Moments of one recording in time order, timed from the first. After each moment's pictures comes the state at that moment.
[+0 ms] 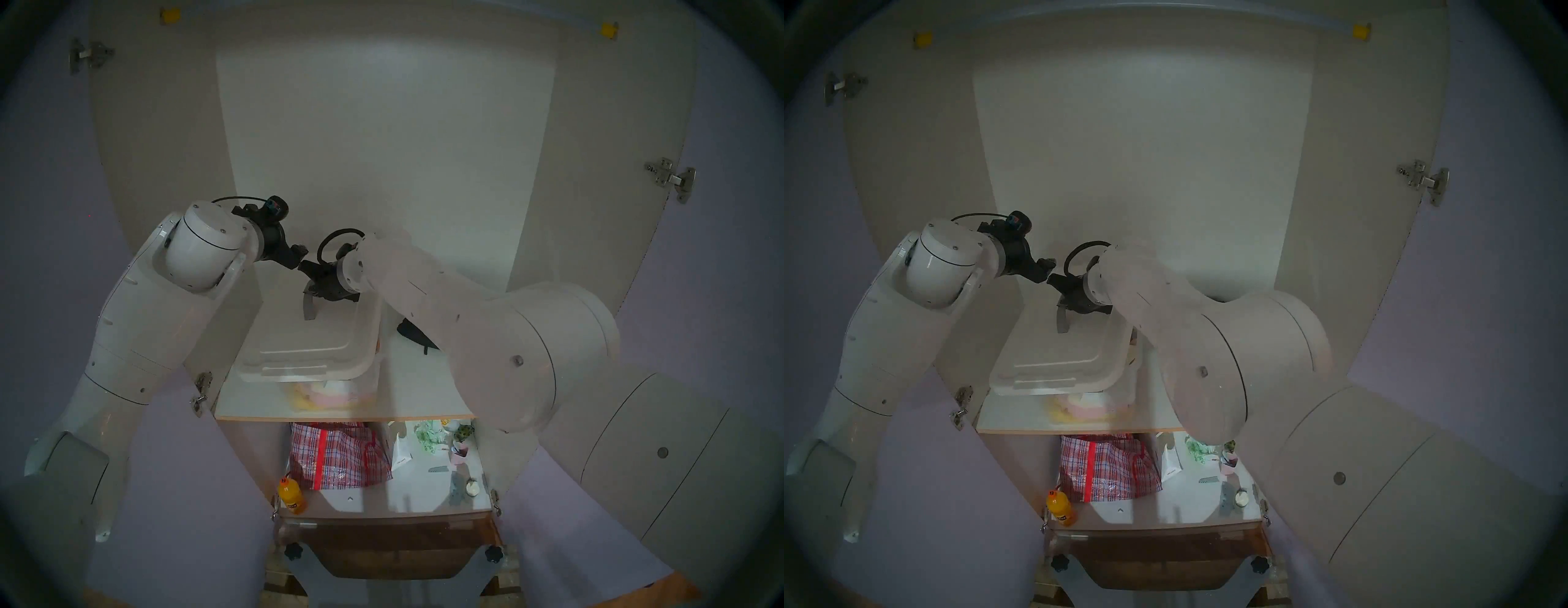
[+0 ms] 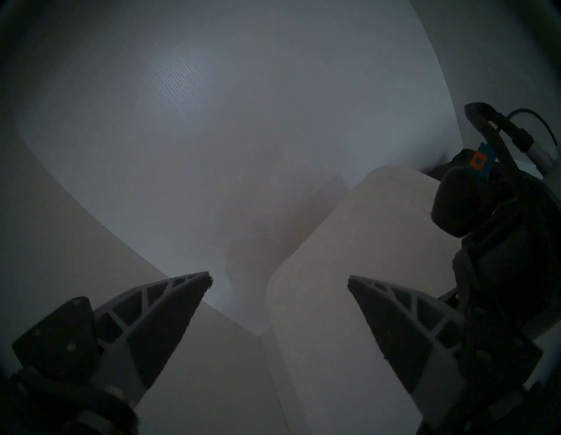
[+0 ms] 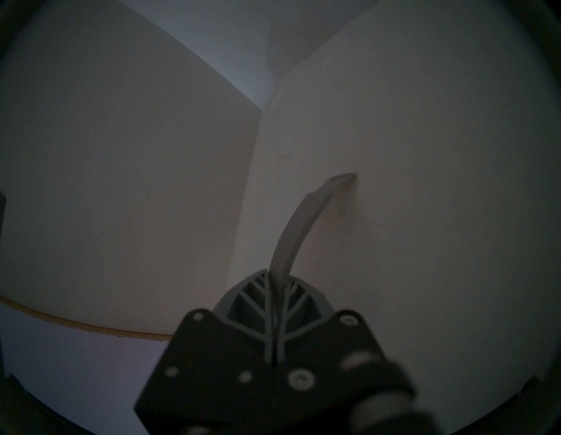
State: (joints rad) left arm 0.91 -0.93 -1.23 -1.68 0.02 0.78 -0.35; right arm -0.26 -1.95 1.44 -0.11 0.72 0.68 0.08
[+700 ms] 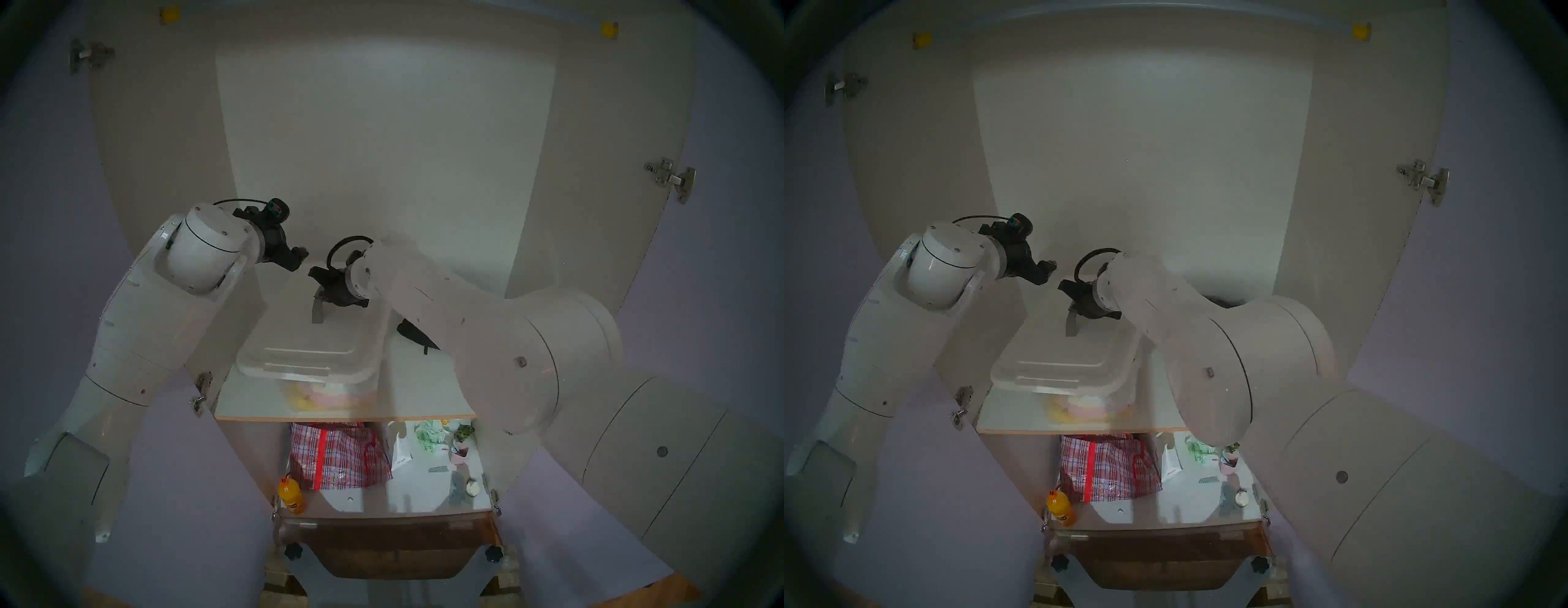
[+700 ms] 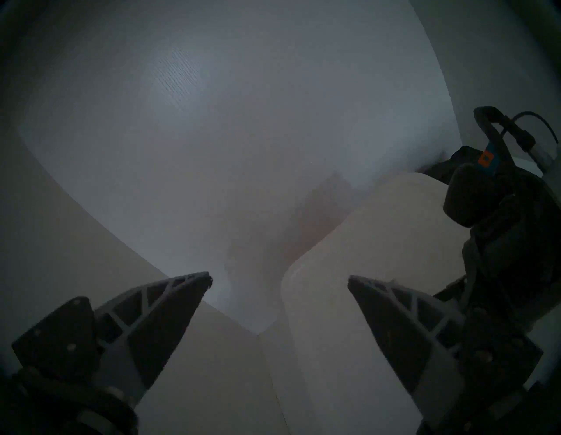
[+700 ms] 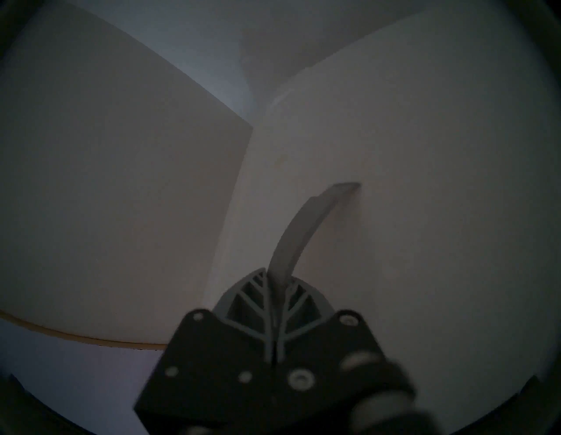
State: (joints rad) left arm 0.91 -0.93 -1.22 -1.68 0.02 0.78 -0.35; right arm -0.28 -1.93 1.45 -0.10 0.71 0.65 0.03
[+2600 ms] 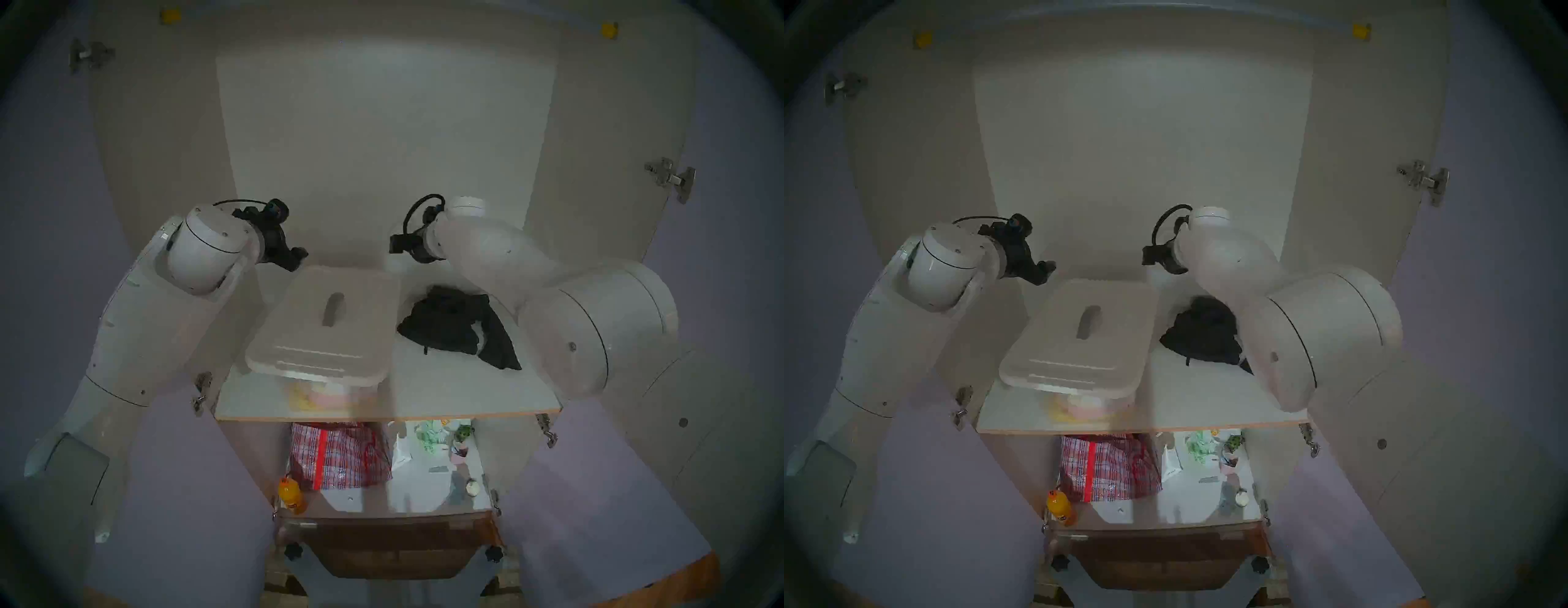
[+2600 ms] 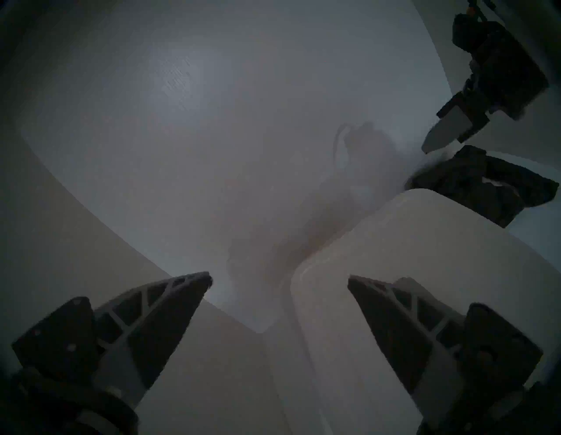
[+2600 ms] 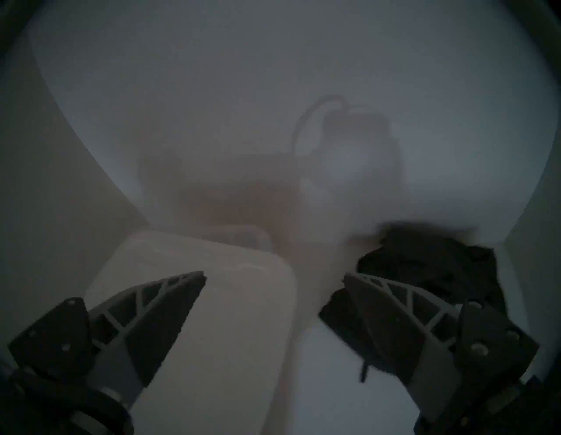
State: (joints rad) left arm 0.92 -0.93 -1.22 -1.68 0.02 0.78 -0.34; right arm -0.21 -1.66 1.14 -0.20 0.47 0.48 0.06
